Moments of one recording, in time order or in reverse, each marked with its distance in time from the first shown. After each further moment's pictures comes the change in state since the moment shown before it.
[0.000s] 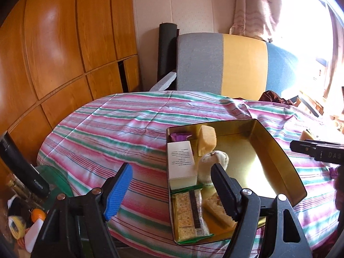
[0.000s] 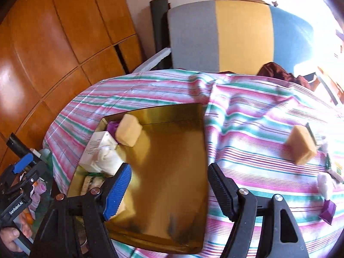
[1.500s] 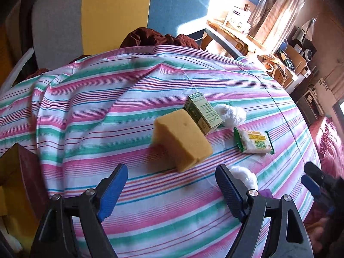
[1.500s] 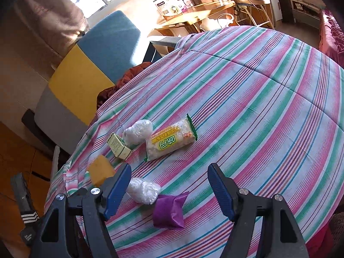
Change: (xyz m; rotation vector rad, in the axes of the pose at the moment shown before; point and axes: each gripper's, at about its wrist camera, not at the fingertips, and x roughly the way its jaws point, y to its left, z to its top) left arm 0.155 -0.412 0.063 0.255 0.429 -0.555; right arm -0.118 -0.328 -0.088 0.871 -0.185 -0.307
